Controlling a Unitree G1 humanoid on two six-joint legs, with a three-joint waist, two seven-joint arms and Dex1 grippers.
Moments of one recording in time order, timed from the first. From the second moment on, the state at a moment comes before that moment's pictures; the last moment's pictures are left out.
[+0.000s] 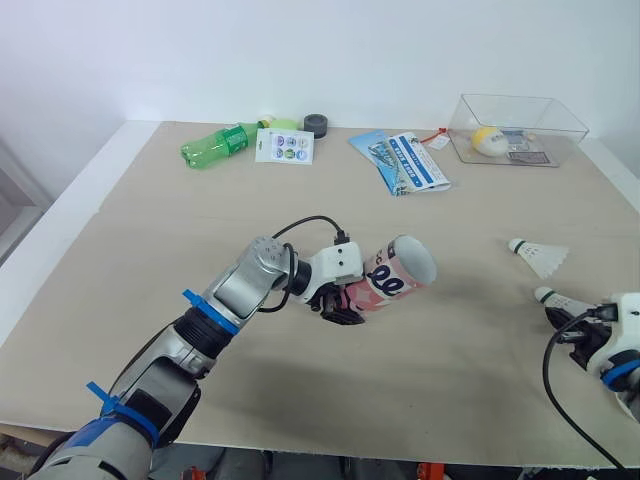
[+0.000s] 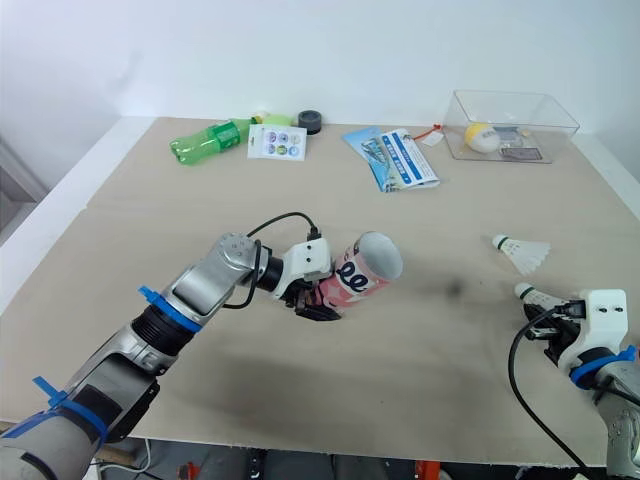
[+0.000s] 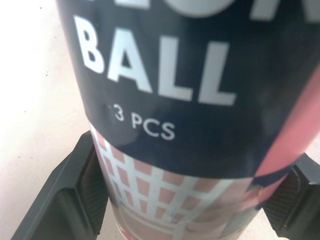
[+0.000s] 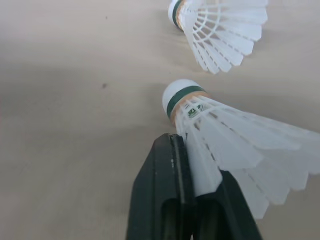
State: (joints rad) left arm -0.83 0.28 -0.51 0.19 -0.02 0.52 -1.13; right arm 0.11 -0.70 -0.60 0.01 0.42 0.46 0.60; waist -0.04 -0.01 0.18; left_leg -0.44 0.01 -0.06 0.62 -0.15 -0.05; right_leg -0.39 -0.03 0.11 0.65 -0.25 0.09
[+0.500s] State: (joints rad) left arm -0.89 0.26 -0.50 0.36 -0.02 0.40 -1.17; right arm -0.29 -1.17 -0.32 -0.36 0.43 0.25 1.02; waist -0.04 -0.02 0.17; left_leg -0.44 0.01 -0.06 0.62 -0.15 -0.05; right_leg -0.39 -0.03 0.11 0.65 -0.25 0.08
